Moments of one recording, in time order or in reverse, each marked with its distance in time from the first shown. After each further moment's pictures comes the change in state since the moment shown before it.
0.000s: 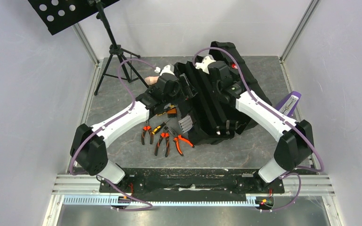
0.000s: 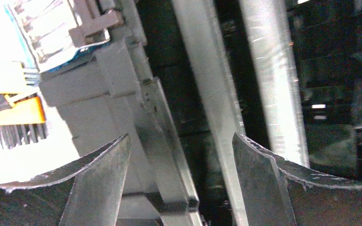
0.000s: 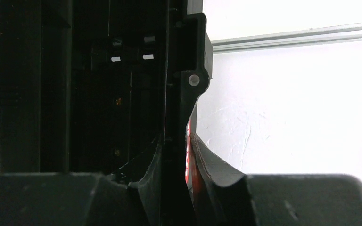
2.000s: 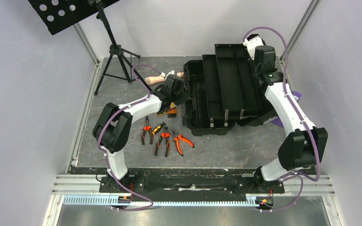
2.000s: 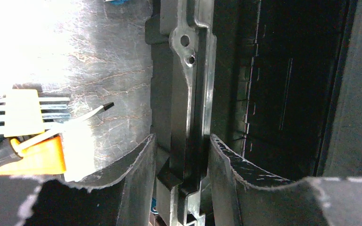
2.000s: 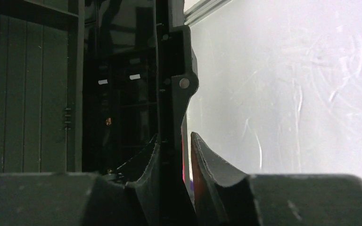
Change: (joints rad) left arm 0.093 0.331 0.026 0.116 0.072 -0.005; right arm -0.436 -0.049 0.038 -0.038 -0.354 0.266
